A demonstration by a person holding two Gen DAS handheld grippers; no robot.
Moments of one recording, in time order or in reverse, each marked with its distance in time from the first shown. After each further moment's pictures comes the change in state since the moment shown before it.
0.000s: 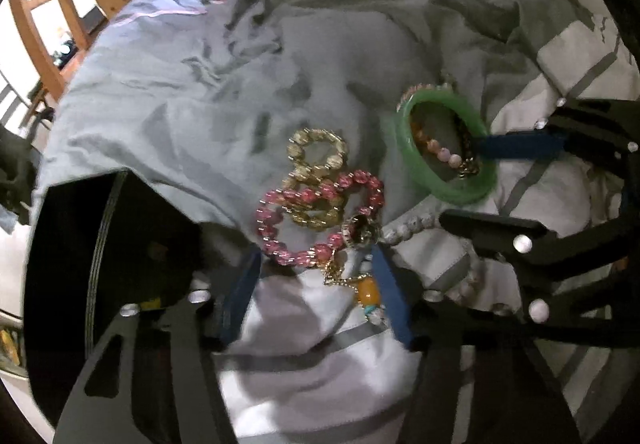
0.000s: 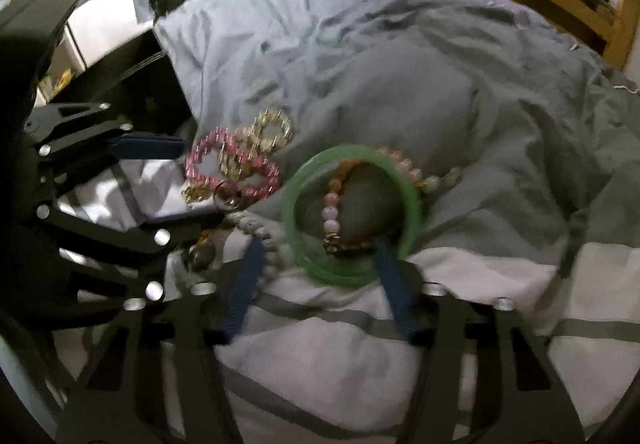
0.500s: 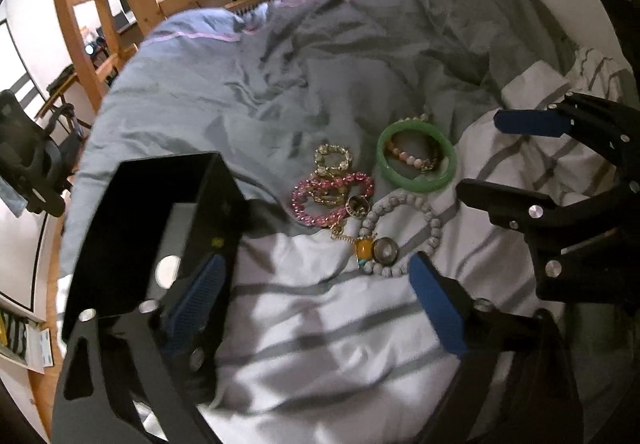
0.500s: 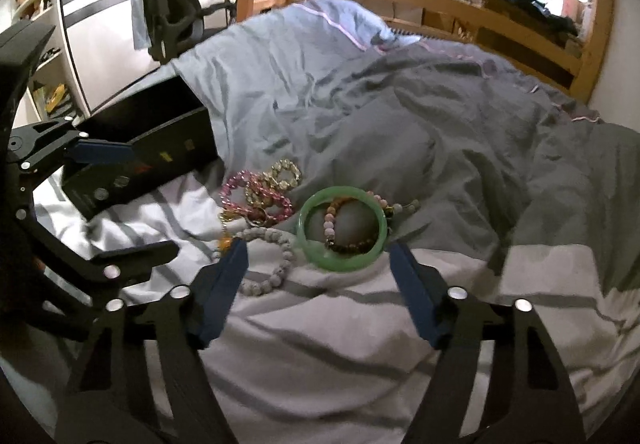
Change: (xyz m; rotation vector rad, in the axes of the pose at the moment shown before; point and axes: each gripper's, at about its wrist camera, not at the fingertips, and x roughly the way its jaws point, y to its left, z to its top) left arm -0.071 0.009 -0.031 -0.067 -0.102 0.022; right arm -0.069 0.017 -0.007 -0.007 -0.159 -0.079
